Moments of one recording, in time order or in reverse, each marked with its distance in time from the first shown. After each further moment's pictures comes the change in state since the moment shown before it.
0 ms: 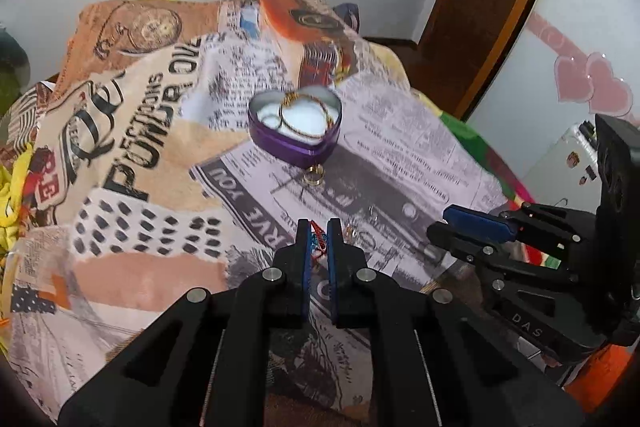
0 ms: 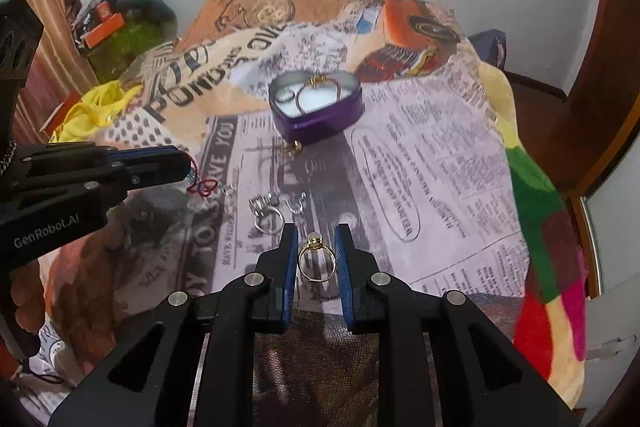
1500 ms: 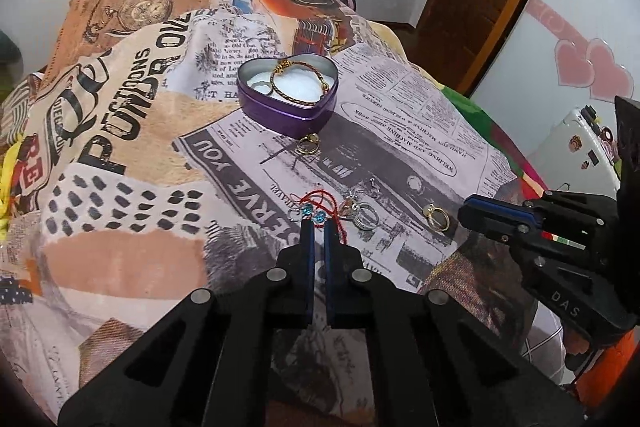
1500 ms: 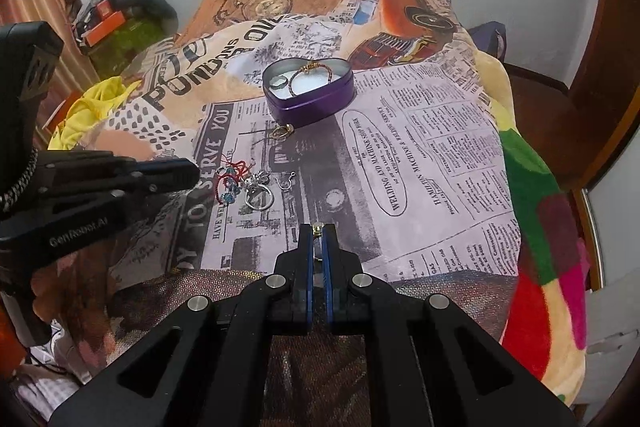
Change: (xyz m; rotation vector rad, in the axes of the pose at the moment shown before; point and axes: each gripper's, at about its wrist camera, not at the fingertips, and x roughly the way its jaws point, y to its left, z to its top) left arm 0.028 -0.001 -0.017 0.014 0.072 -0.011; right arm 0.001 -0.012 -0.014 0.010 0.036 0.012
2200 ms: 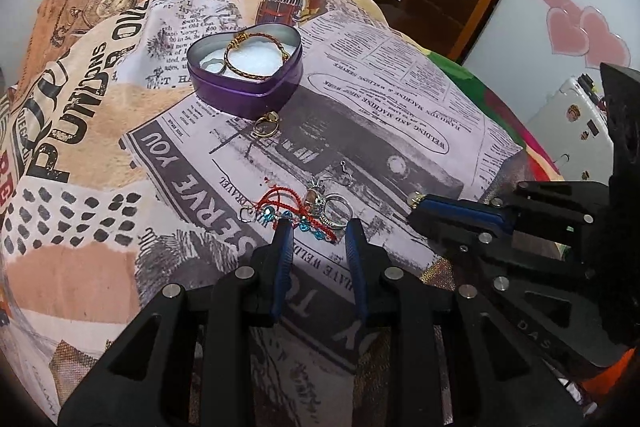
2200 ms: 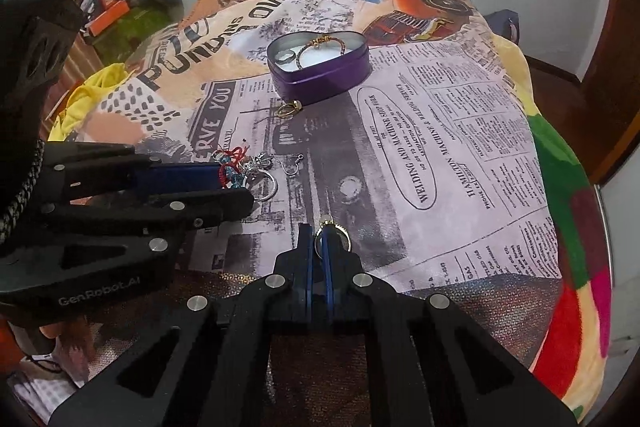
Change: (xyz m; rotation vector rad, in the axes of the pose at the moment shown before) left arm 0.037 -0.023 0.003 0.066 0.073 -0.019; right arm 0.026 0.002 -0.005 -0.012 0.041 0.032
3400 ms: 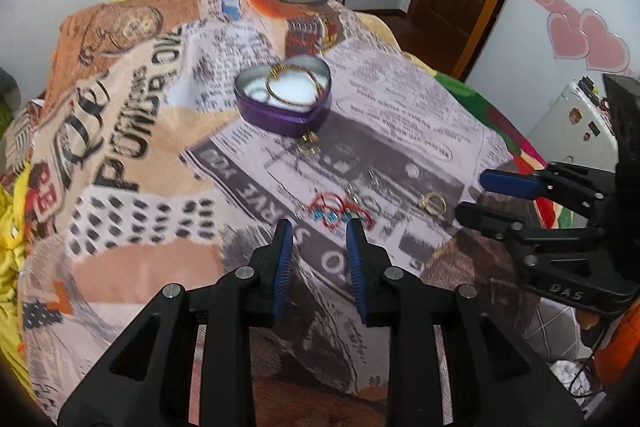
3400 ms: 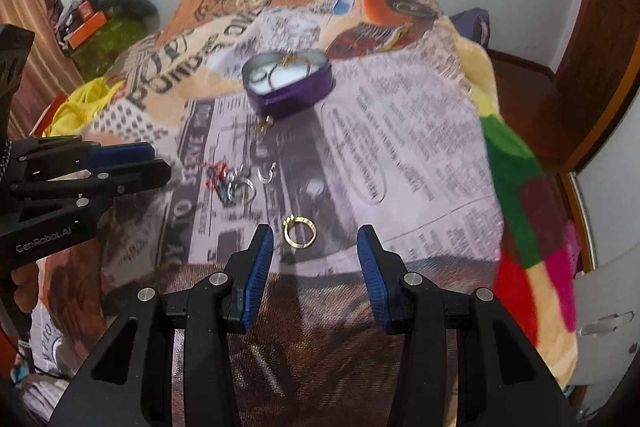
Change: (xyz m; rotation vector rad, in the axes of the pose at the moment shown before) left arm -0.046 0.016 -0.007 0.023 -0.035 0.042; right arm -0.022 -0.009 0.002 0.048 0.002 -0.076
